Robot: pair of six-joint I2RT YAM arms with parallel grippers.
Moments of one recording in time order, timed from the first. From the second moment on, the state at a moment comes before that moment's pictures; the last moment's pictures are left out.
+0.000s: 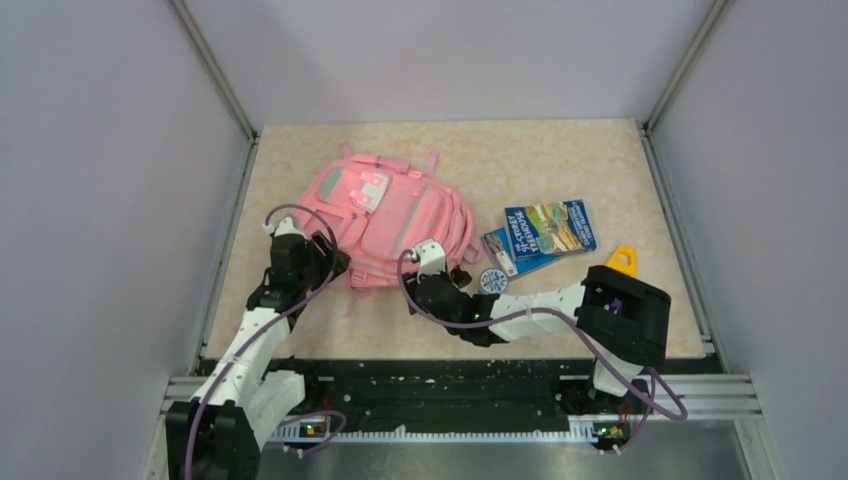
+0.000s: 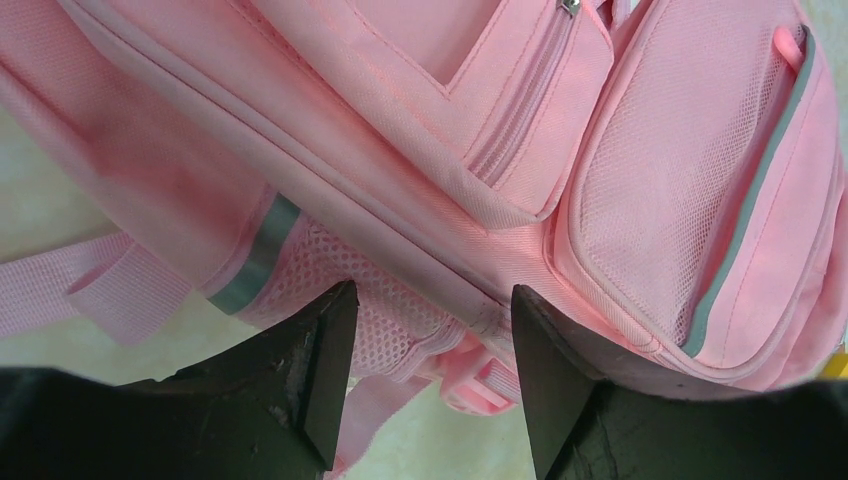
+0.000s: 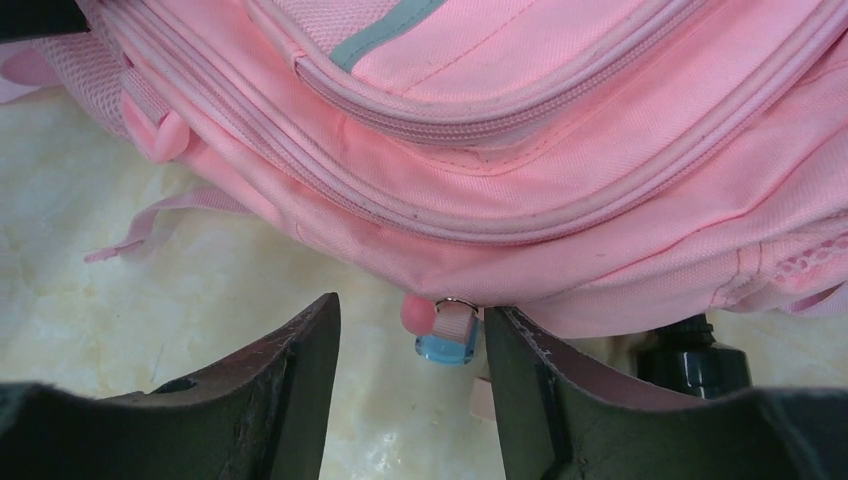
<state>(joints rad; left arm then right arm) -0.08 0.89 0.47 -0.22 0.06 -0.66 1.23 1.68 0.81 0.36 0.59 0.40</state>
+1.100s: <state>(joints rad) -0.06 0.90 0.43 -0.10 0.00 -0.71 1.23 1.77 0.87 0.38 0.66 0.37</state>
